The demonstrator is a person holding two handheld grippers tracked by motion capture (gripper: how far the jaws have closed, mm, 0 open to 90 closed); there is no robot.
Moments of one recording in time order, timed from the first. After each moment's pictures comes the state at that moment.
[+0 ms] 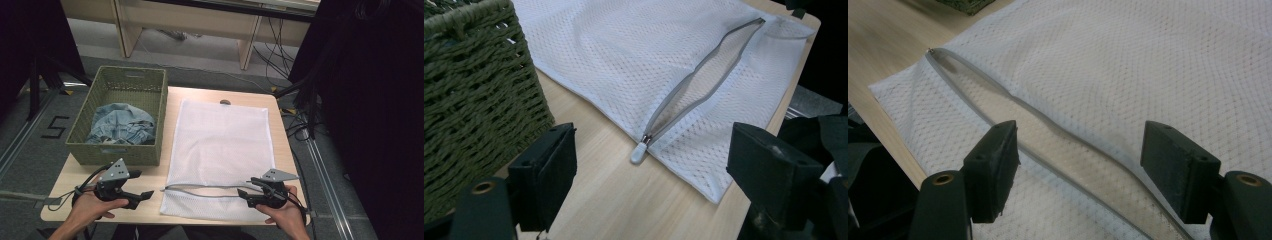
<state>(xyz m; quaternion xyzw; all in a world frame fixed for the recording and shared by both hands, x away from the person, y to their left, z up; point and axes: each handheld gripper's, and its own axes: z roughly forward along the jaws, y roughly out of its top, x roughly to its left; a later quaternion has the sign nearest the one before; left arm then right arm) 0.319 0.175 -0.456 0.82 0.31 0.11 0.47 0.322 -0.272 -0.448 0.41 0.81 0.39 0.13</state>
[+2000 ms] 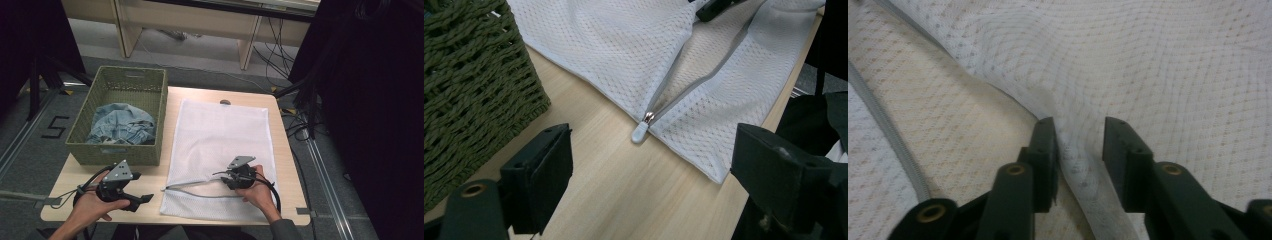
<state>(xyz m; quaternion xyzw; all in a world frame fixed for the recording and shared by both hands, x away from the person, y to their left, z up) 0.319 0.172 -0.459 0.84 0.31 0.10 0.44 0.396 -0.214 -0.496 0.32 0.89 0.29 0.15</state>
